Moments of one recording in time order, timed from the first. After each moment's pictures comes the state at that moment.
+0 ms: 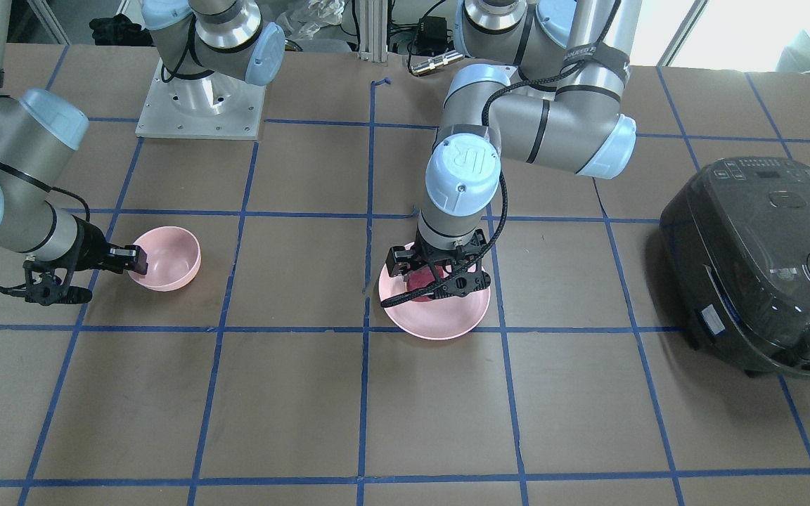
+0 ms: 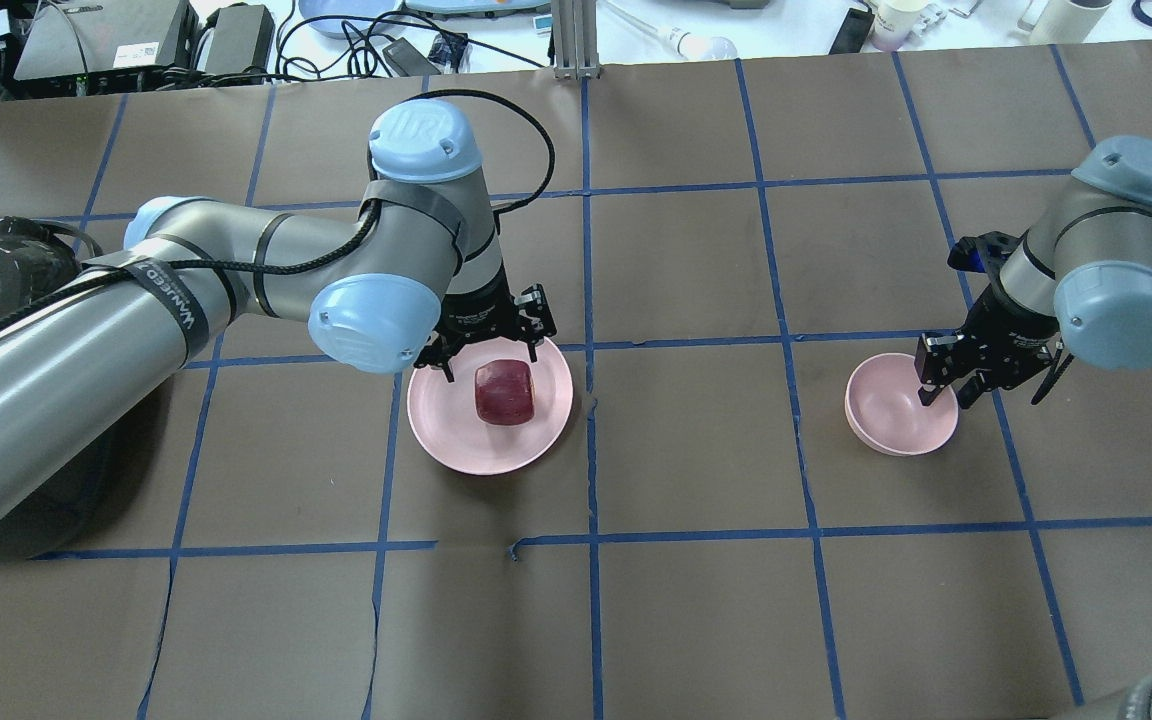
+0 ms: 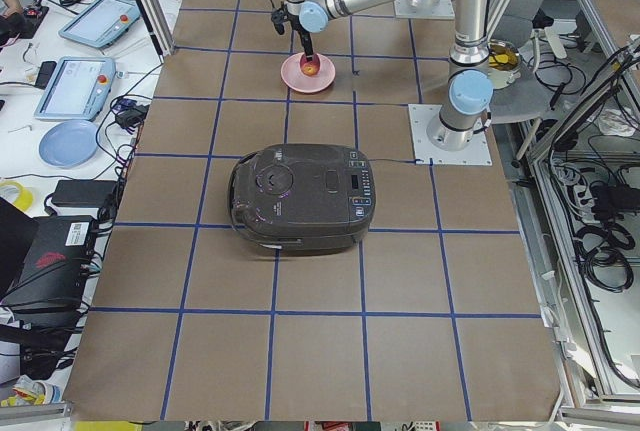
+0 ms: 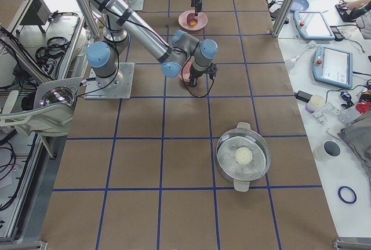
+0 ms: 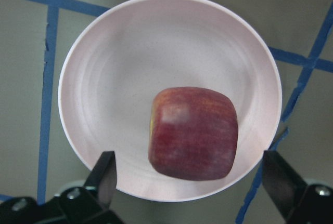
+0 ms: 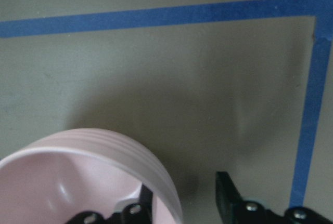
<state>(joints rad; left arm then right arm) -1.82 -1.91 -1.78 -1.16 1.54 -0.47 1.17 -1.30 2.01 -2.02 -1.53 -0.34</state>
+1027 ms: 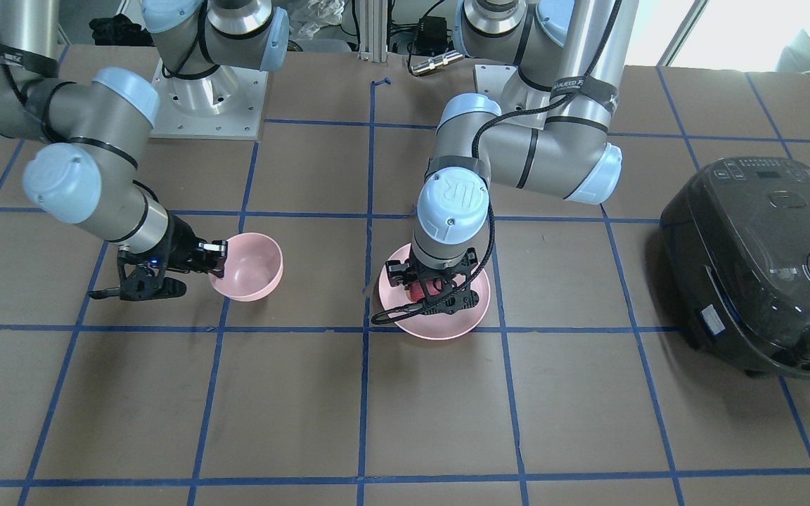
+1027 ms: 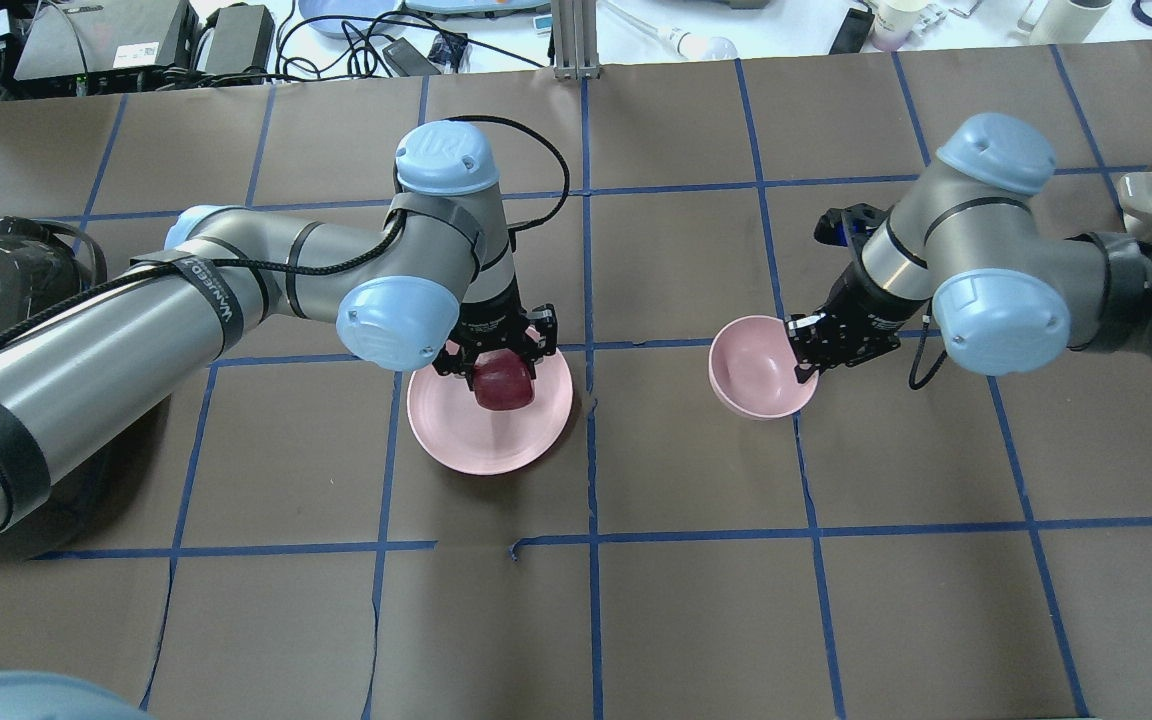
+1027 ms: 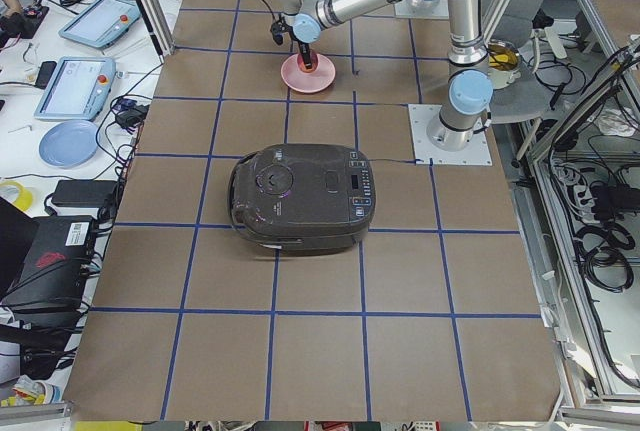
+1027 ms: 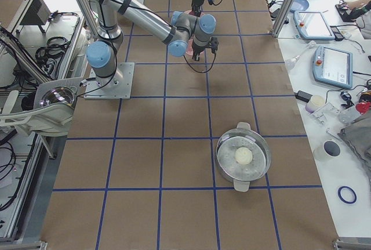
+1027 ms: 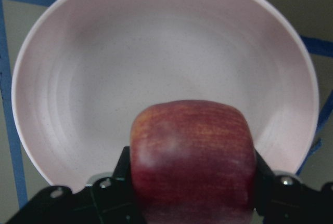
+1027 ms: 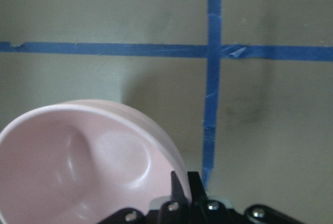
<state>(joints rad) -1.82 -1.96 -1.75 -1.15 1.53 -0.43 1.45 -1.35 2.00 -2.05 -1.33 -0.19</state>
